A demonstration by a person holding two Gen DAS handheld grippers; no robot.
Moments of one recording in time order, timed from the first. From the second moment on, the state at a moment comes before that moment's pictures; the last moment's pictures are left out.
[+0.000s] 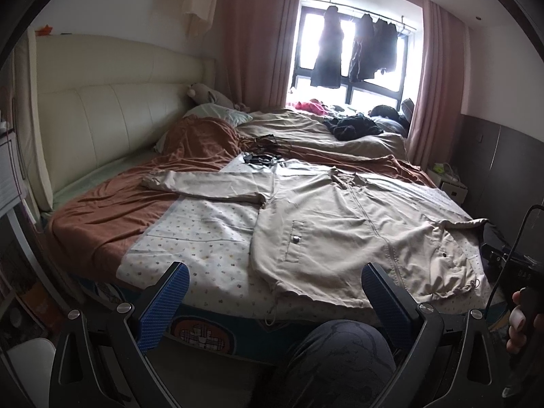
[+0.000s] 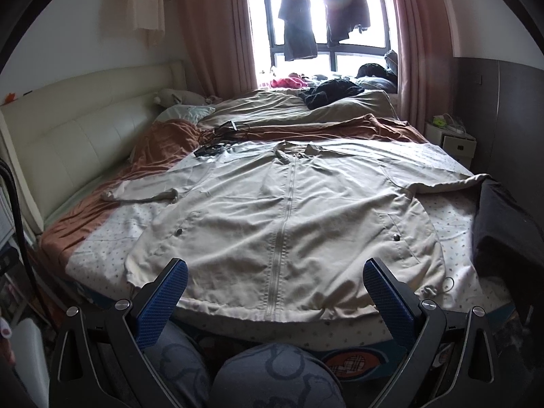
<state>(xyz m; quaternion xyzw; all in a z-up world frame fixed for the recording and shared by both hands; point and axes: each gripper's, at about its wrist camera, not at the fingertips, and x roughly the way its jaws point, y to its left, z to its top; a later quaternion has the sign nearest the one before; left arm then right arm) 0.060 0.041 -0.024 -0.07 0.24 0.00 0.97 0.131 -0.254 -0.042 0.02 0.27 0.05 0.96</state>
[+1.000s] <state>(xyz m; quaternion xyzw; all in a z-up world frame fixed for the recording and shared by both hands) 0.268 0.133 -0.041 -0.15 0.30 0.06 0.94 0.378 -0.156 -0.065 0.07 0.33 0.12 0.93</state>
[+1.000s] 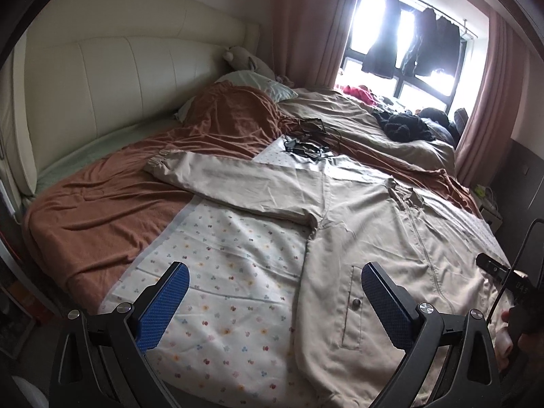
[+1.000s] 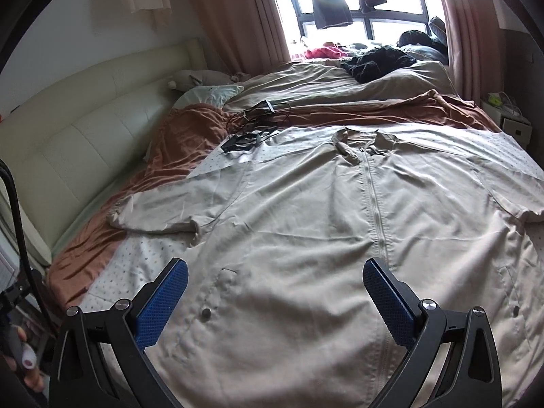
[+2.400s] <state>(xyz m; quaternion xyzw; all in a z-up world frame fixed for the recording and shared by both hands) 0.505 0.362 -0.166 -0.37 0.36 0.18 0.84 0.609 -0.023 -0.177 0.17 0.47 0.19 0.85</state>
